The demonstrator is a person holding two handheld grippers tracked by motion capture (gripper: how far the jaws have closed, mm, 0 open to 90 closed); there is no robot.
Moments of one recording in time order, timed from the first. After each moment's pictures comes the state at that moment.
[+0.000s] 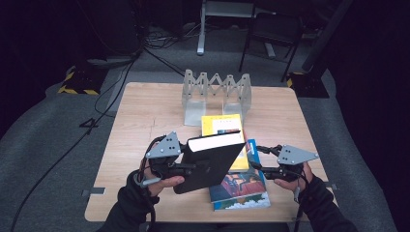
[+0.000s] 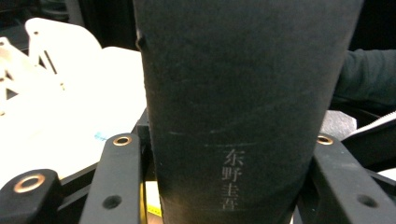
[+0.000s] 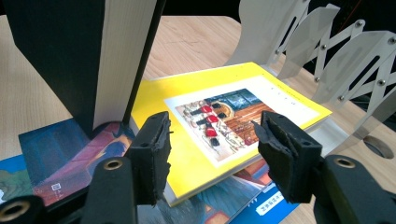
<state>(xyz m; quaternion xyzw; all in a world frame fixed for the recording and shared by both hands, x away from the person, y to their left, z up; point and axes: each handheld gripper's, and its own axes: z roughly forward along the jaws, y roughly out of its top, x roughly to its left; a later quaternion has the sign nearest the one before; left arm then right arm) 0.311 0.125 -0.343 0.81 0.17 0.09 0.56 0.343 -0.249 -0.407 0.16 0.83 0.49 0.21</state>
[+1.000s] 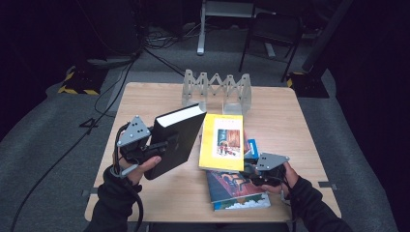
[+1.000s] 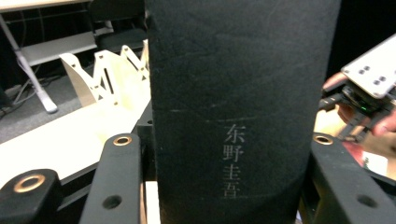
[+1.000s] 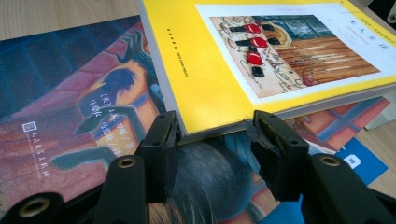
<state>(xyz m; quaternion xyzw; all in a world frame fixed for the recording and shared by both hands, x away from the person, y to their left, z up) 0.331 0.181 -0.329 0.75 0.30 0.21 0.54 0.352 -0.220 -0.452 0.14 0.89 0.39 0.18</state>
